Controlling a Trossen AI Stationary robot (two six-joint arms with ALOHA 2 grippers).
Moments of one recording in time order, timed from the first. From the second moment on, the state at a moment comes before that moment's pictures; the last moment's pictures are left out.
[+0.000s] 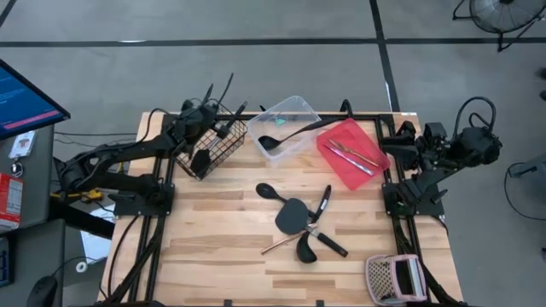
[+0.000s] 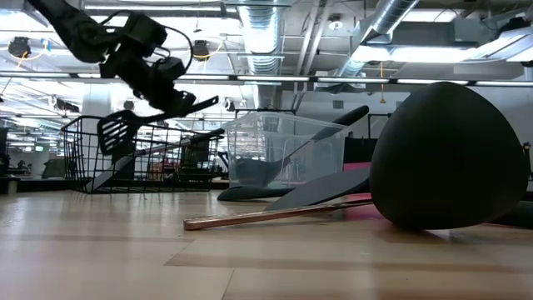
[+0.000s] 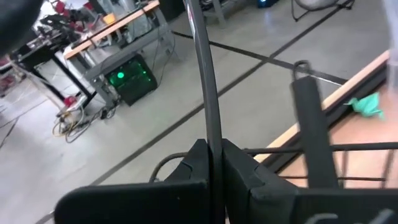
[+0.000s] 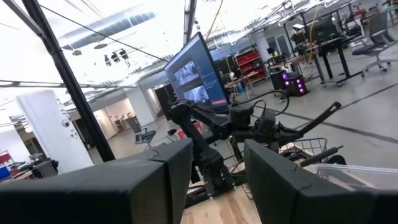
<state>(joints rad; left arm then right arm) 0.68 1.19 0.53 0.35 -0.52 0.26 0.47 0.33 0.79 -0.23 0.60 0.26</state>
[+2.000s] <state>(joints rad) 0.02 0.92 0.65 0.31 -0.19 -0.19 0.44 0.44 0.80 -0.36 0.81 0.41</state>
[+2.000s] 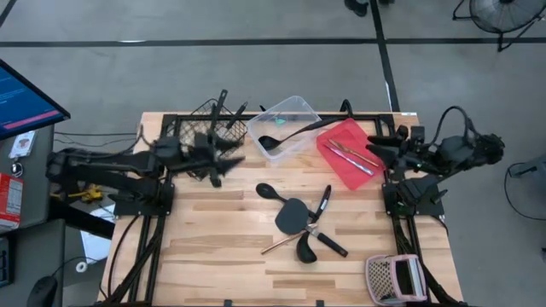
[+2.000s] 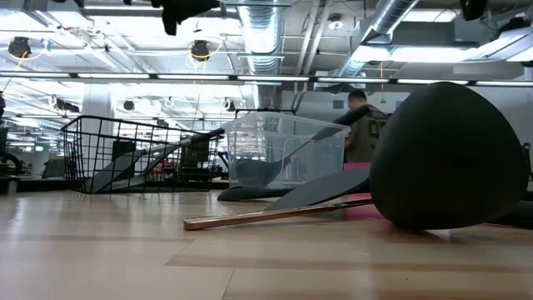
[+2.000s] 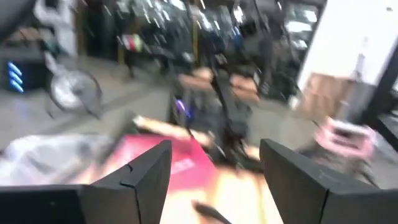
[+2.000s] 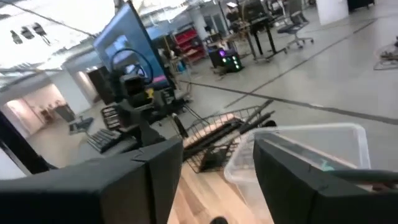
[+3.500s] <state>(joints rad) -0.23 0.73 0.67 0.25 -0.10 -0.46 0.47 1.59 0.91 -0.66 -0.04 1.09</state>
